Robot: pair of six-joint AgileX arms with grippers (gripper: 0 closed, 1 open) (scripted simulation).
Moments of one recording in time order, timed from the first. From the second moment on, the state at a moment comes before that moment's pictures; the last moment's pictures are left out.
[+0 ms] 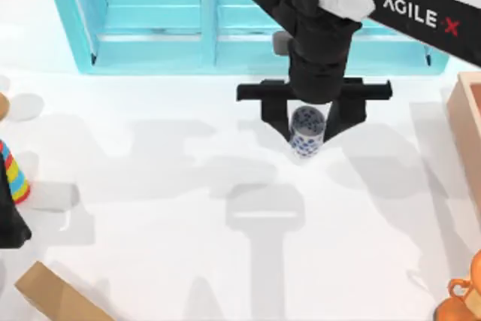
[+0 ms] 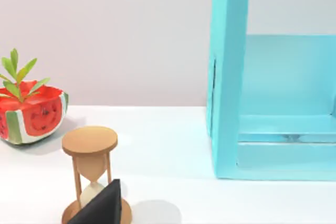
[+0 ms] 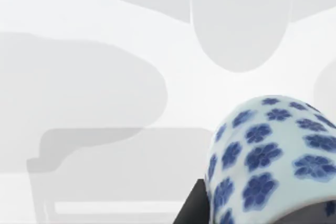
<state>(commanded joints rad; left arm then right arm) 0.00 0.00 0.00 0.00 0.00 0.00 0.58 2.29 2.02 -1.30 0.00 0.60</state>
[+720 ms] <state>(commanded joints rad) 0.00 0.00 0.00 0.00 0.00 0.00 0.58 2.29 1.99 -1.27 0.00 0.60</state>
